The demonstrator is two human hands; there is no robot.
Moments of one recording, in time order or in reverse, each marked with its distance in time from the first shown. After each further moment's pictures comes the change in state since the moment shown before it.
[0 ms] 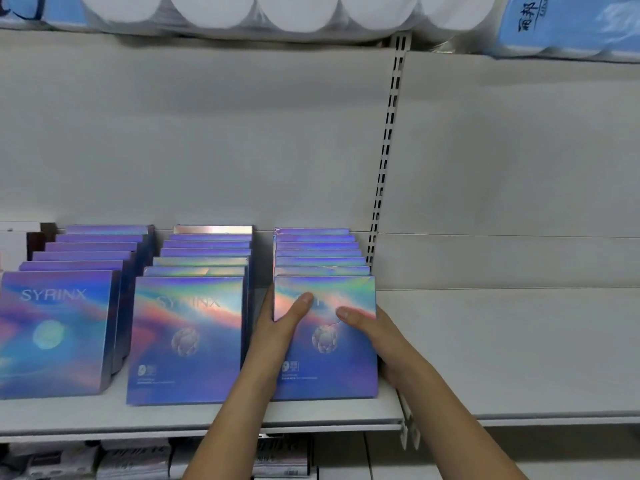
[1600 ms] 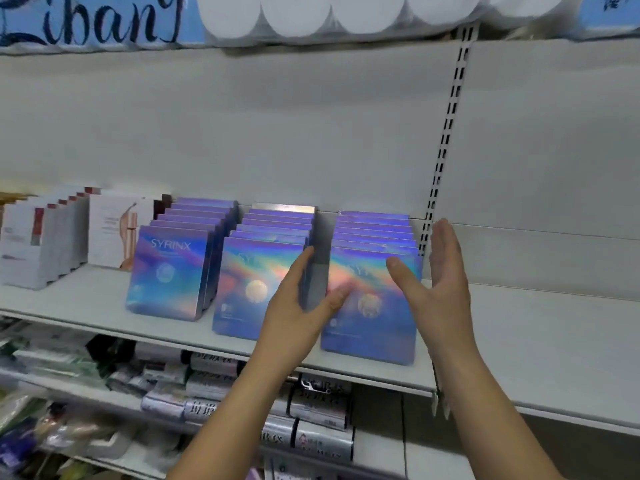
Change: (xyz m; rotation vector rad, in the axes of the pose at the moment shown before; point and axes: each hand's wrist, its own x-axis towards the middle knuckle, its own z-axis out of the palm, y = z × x) left_hand -0.090 0.046 -0.019 0.519 0.208 0.336; right_hand -0.054 -0.057 0.049 -0.310 0.365 -0.492
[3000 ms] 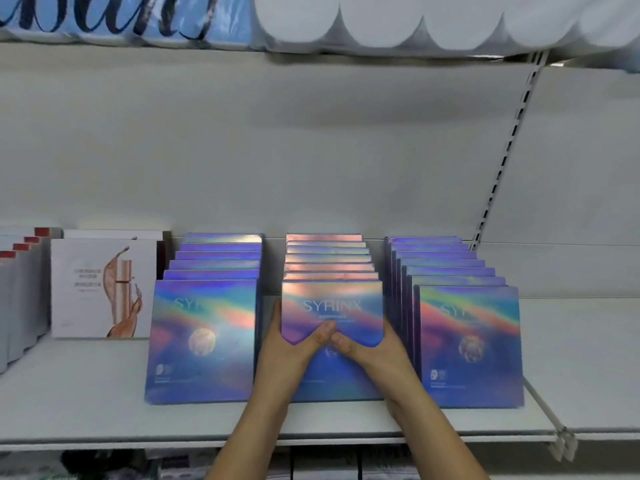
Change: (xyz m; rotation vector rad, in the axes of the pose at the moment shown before) left_hand 0.093 -0.114 -0.112 -0.374 -0.086 -0.161; right_hand -0.018 0.060 0.195 0.114 -0.115 0.307
